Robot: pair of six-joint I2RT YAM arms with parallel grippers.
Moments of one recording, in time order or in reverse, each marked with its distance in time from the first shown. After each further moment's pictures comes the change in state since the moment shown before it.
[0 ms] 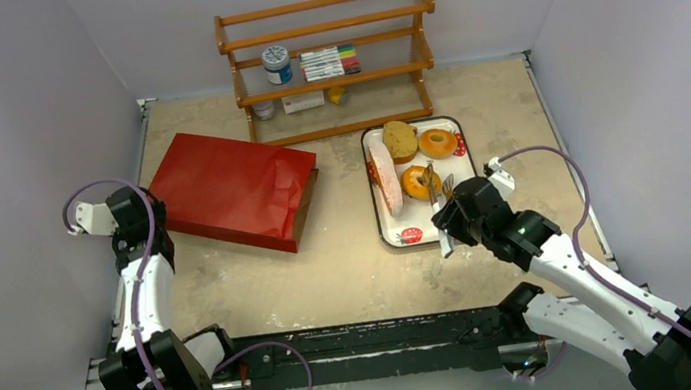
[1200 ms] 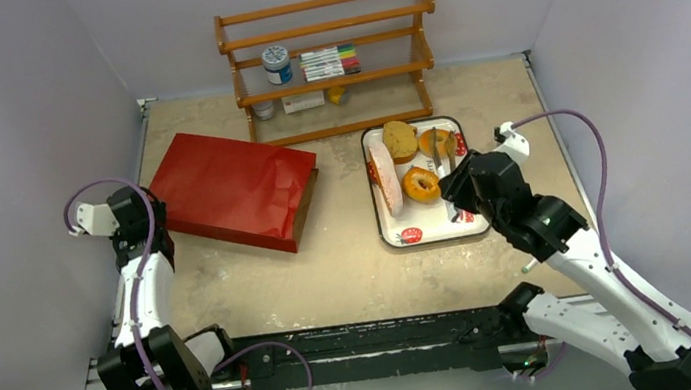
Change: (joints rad) left arm 0.000 0.019 0.000 -0.002 -0.010 -0.006; right arm 0.000 -0.021 0.236 -0.045 0.126 -0.173
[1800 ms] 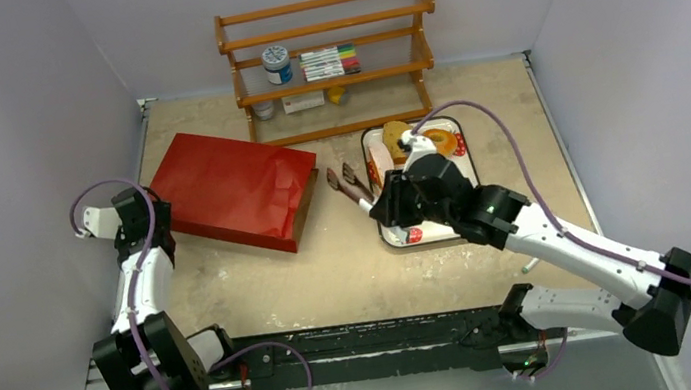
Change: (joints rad) left arm 0.001 0.059 -0.001 -0.038 0.001 -0.025; right arm 0.242 0.248 0.098 0.185 -0.287 -0.212
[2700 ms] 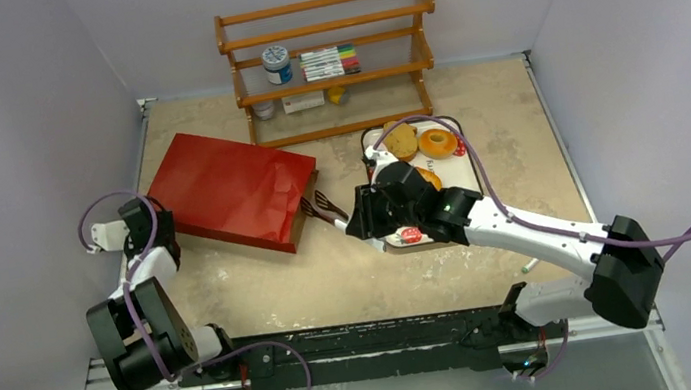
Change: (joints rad) left arm 0.041 0.151 -0.108 0.256 0.034 -0.132; right arm 0.059 0.231 -0.051 0.210 -0.164 -0.014
